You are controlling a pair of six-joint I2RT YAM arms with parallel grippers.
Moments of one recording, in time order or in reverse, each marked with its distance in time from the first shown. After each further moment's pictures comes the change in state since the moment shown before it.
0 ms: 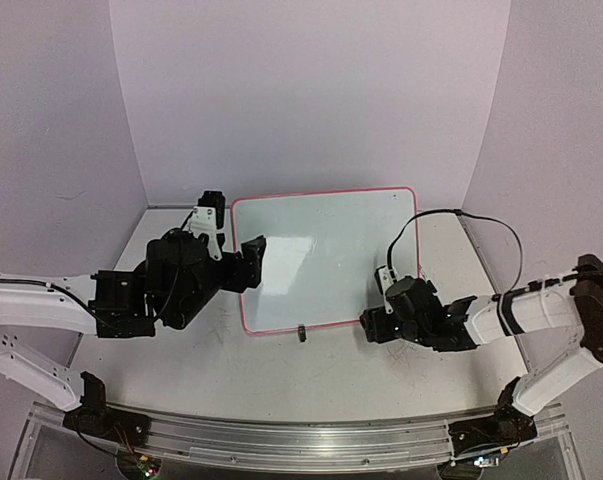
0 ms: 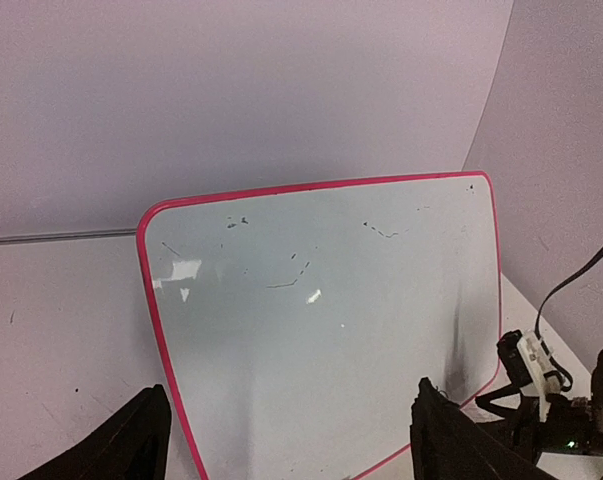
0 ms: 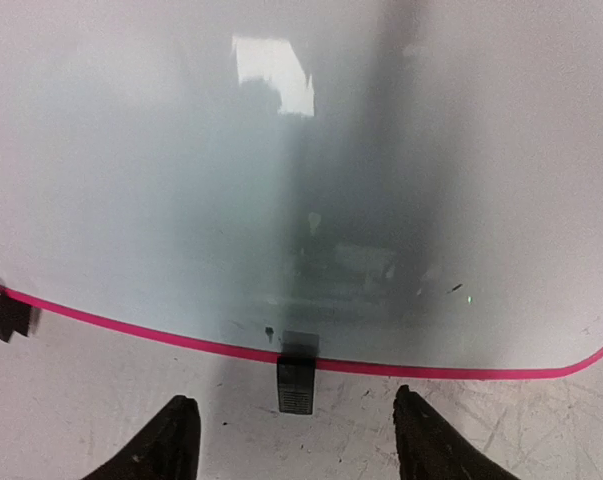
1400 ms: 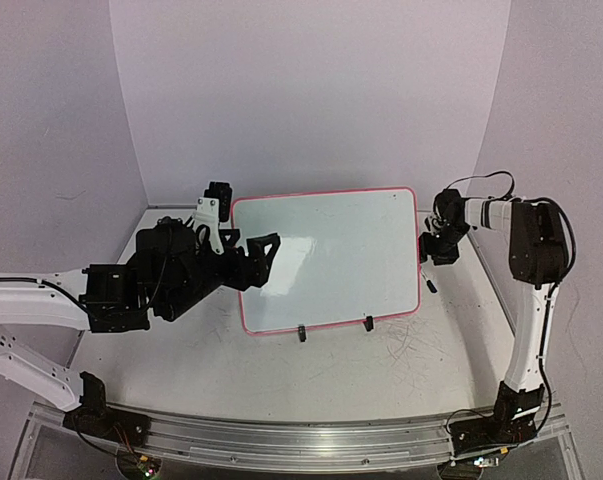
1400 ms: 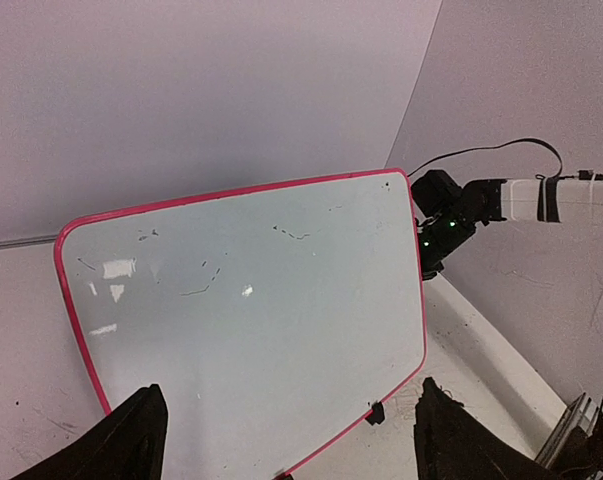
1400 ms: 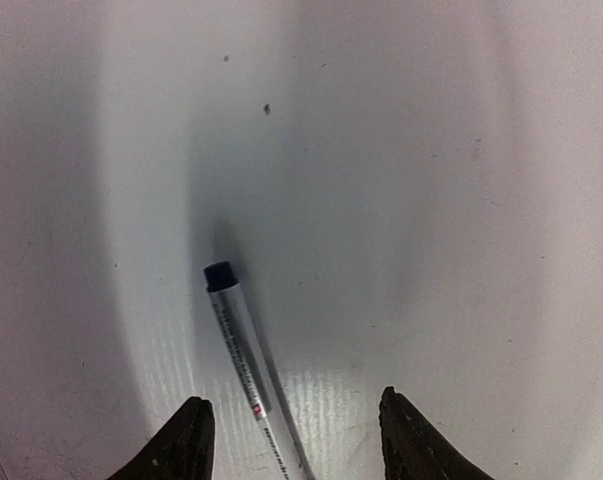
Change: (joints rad) left arm 0.000 -0.022 0.043 -0.006 0.192 -0.008; right arm -0.783 0.670 1.050 -0.791 -0.422 -0.308
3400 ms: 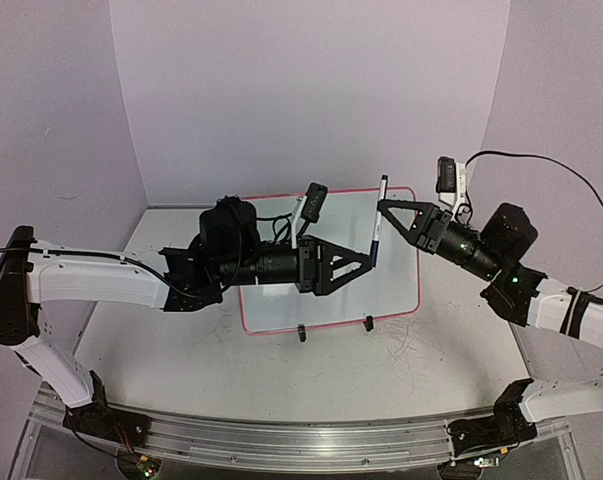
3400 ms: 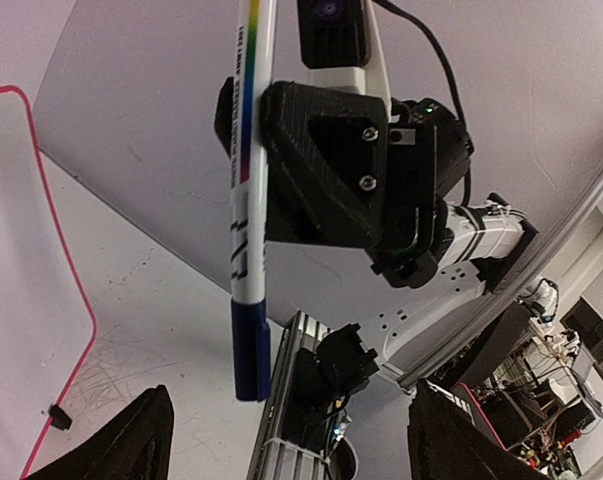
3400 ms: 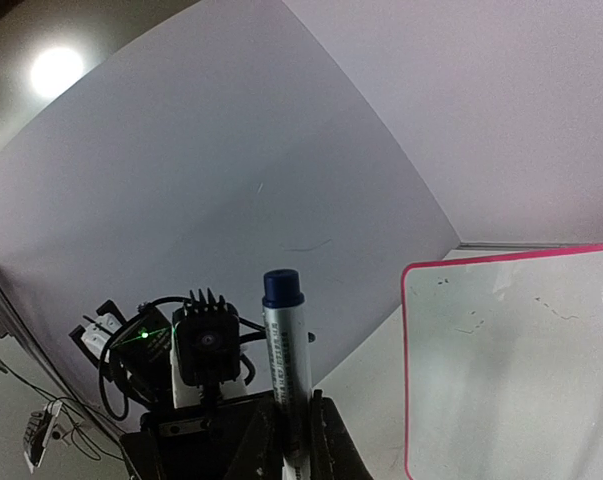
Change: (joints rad) left arm 0.111 0.391 0.214 0.378 0.998 -0.232; right arm 0.569 -1.098 -0.939 1.312 -0.375 0.637
